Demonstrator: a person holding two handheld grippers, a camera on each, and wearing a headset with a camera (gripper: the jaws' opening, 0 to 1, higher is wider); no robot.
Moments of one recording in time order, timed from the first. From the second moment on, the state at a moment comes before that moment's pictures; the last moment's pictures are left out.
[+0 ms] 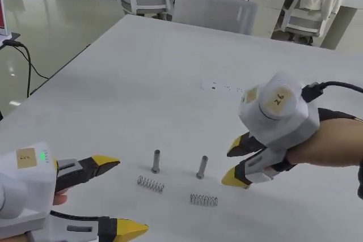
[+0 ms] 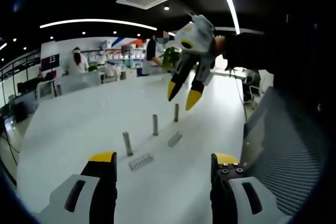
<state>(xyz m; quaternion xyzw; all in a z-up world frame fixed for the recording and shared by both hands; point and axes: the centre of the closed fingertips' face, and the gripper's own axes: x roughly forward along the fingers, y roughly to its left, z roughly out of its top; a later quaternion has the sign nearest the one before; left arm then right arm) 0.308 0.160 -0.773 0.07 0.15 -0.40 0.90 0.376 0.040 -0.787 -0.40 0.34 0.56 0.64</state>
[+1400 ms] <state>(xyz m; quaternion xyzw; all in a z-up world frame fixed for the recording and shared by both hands) 0.304 0.157 -0.776 0.06 0.16 -0.41 0.90 0.363 0.041 -0.868 -0.44 0.38 0.57 0.57</state>
